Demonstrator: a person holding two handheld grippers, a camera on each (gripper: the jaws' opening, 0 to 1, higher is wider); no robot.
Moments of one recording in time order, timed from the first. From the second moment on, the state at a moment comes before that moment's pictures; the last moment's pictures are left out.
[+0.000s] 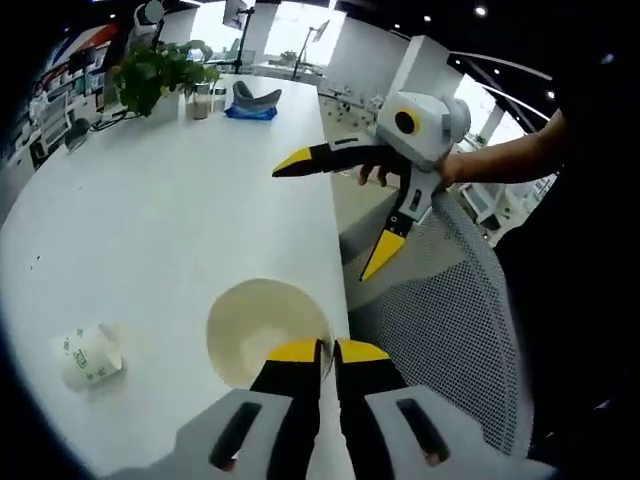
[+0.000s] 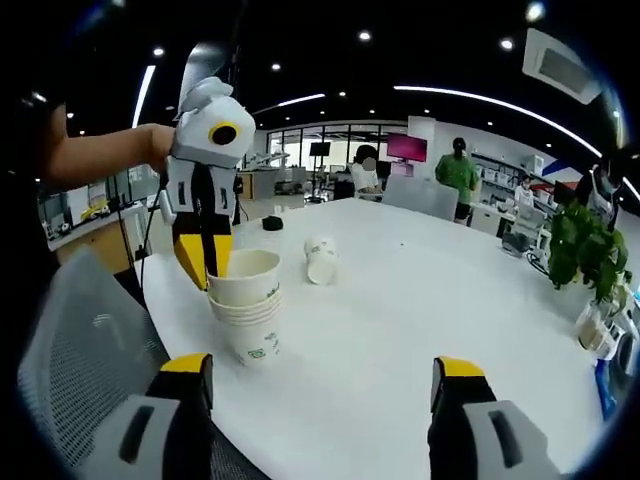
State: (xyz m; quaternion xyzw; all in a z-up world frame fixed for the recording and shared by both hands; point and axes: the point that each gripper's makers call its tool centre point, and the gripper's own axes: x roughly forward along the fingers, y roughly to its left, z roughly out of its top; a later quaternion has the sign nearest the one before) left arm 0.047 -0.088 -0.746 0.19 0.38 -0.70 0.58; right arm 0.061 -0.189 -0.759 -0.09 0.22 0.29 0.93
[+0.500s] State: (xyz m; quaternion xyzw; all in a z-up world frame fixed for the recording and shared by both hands) left arm 0.043 -0.092 -0.762 0.20 0.39 -0.70 0.56; right arm 0.062 -0.191 -0.758 -0.09 0.22 0.28 0.93
